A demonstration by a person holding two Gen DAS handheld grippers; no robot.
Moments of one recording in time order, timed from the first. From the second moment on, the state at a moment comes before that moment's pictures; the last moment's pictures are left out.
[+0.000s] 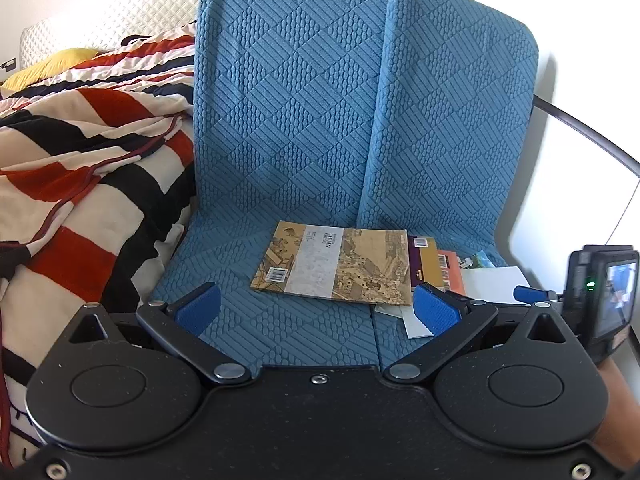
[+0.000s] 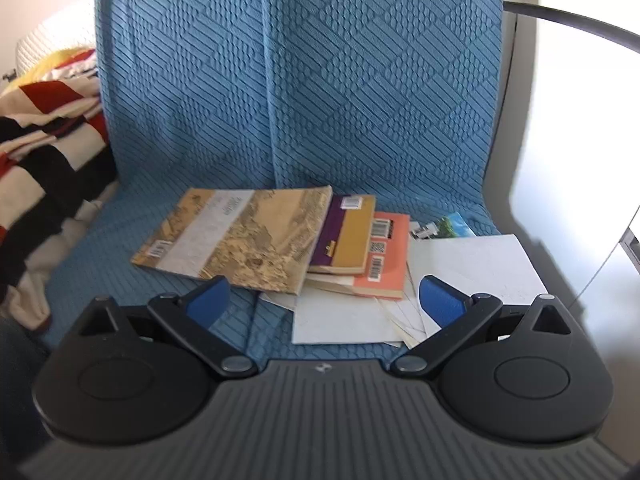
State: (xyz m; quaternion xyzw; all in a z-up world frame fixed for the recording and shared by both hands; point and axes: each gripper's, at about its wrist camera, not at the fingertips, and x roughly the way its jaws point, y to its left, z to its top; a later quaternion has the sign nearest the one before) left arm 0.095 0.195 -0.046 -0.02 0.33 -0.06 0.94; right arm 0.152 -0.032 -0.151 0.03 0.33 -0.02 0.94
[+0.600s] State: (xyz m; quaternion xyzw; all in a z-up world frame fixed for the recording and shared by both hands) left arm 0.107 0.199 -0.073 -0.04 0.33 -0.05 0.94; right arm 0.120 -0.027 -0.128 0.04 0.31 0.02 0.95
